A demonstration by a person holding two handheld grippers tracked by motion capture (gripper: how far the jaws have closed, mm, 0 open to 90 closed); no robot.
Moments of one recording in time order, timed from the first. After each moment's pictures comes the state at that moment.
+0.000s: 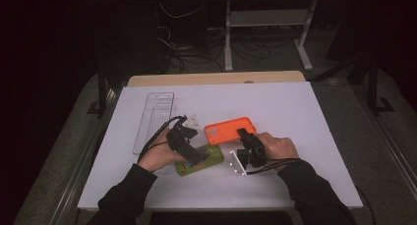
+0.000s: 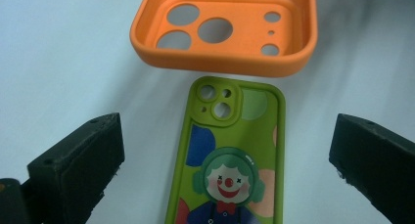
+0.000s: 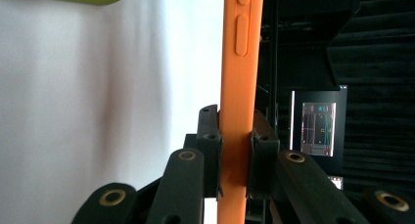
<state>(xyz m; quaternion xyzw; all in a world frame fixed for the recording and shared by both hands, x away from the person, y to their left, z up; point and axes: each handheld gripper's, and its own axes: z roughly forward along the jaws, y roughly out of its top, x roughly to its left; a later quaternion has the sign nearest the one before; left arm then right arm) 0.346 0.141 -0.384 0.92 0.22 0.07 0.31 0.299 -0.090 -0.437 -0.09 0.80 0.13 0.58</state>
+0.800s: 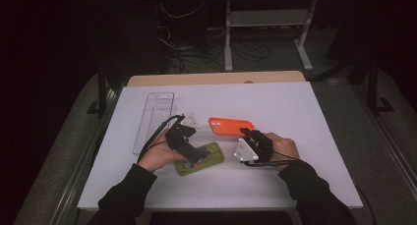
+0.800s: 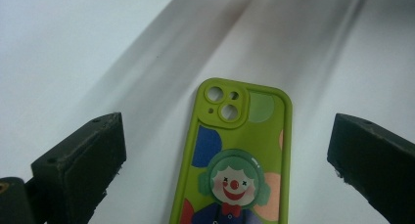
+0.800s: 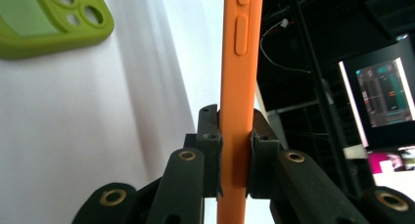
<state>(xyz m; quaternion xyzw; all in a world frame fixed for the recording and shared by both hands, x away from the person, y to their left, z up) 0.350 0.145 -0.384 0.92 0.23 0.07 0.32 0.308 -0.105 -0.422 0.04 0.84 0.23 0.50</state>
